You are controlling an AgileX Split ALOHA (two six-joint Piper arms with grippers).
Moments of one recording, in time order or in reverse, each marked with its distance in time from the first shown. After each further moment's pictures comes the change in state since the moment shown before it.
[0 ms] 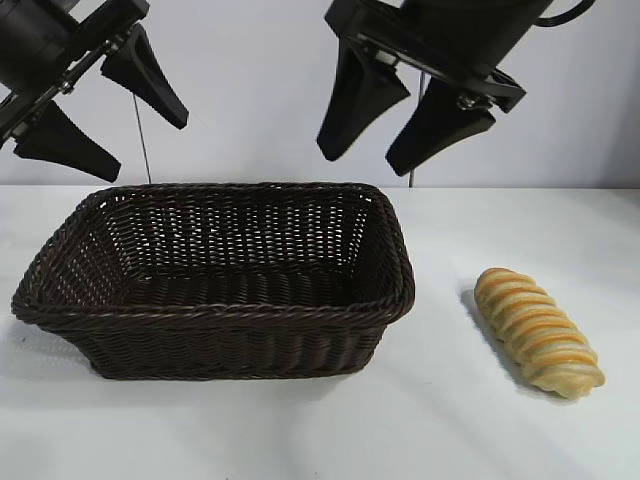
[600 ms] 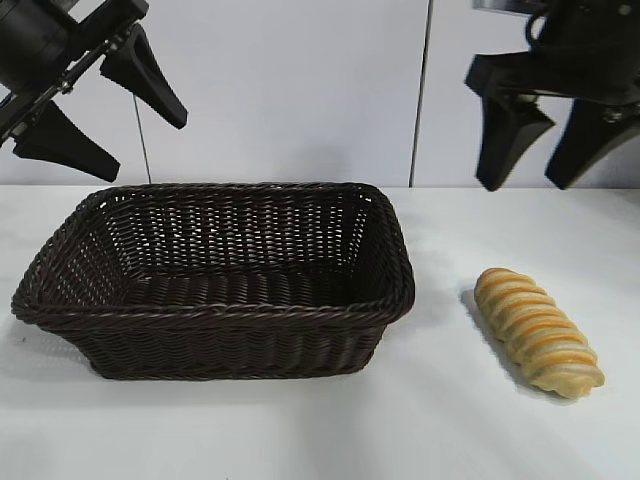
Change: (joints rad) left arm 0.000 0.000 0.000 0.000 0.001 0.001; right arm -0.164 0.003 0.000 -0.158 0.102 0.092
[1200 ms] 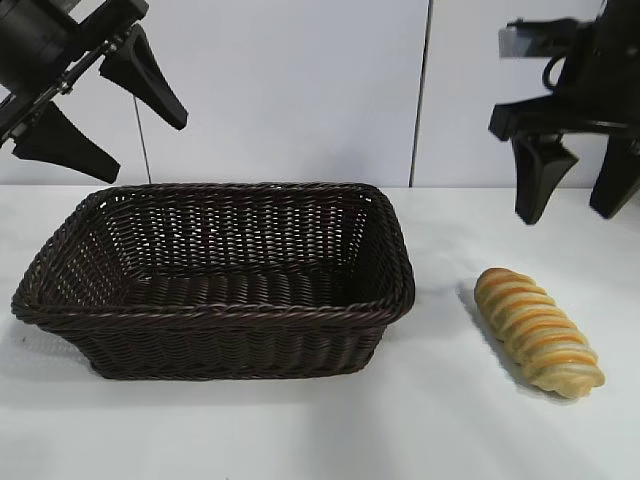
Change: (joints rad) left arm 0.000 0.000 0.000 0.000 0.019 0.002; right arm 0.000 0.226 0.000 -0.027 -0.028 0.070
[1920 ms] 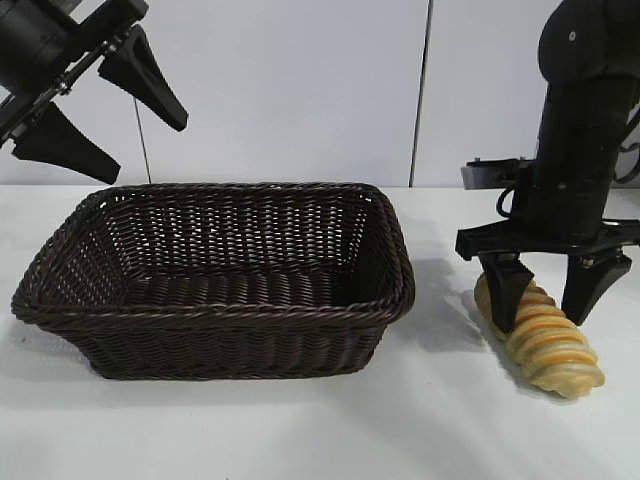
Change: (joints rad) left arm 0.000 0.000 0.000 0.000 0.000 0.018; right arm 0.000 0.157 -0.001 0.000 -0.056 0.030
